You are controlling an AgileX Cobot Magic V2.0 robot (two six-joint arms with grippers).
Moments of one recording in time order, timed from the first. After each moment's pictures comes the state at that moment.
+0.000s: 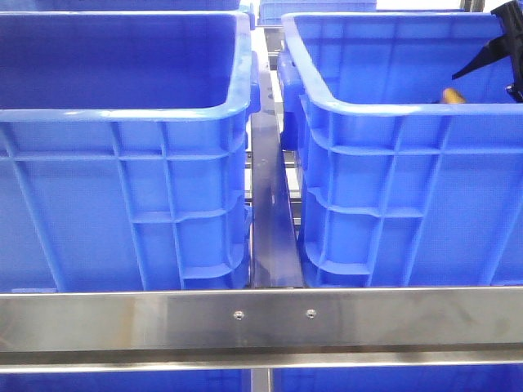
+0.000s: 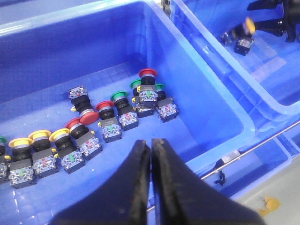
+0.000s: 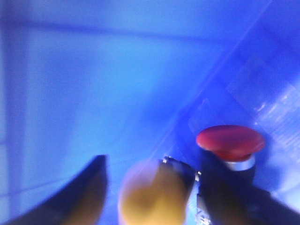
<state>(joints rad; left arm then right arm) -0.45 0.73 -1.05 -0.04 0.89 0.02 -0.22 1.90 -1.17 1.79 0.55 -0.76</state>
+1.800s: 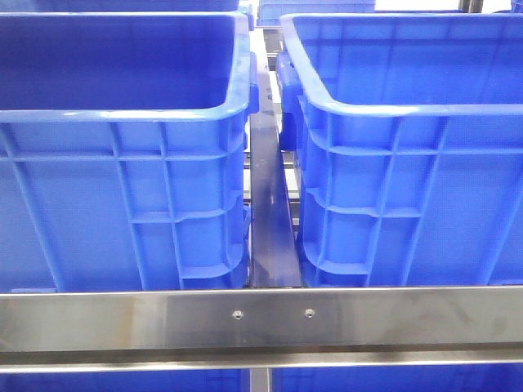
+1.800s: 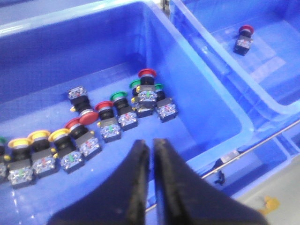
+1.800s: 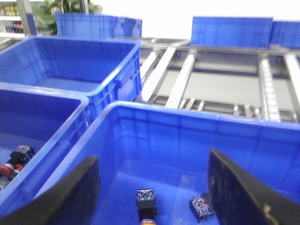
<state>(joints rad) -0.45 0.73 -1.05 -0.04 0.89 0.01 -0.22 0.66 -0.66 1.33 0.51 -1.27</state>
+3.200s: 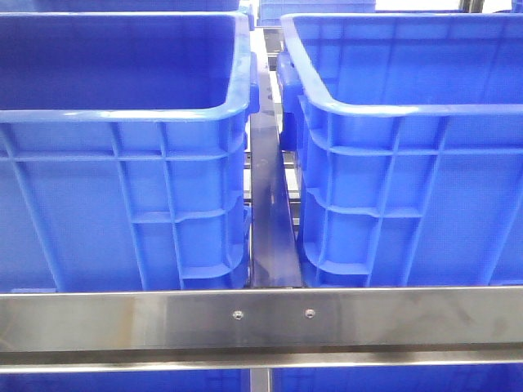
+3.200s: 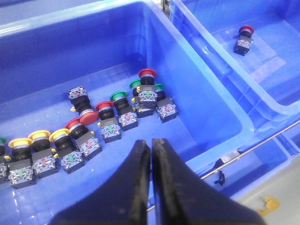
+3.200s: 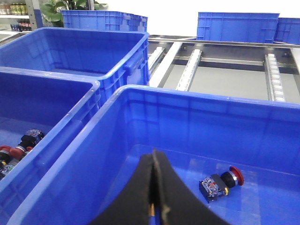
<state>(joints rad) -0.45 0.73 -1.05 -0.04 0.89 0.01 -0.17 0.57 -0.55 1.33 0.48 -1.27</state>
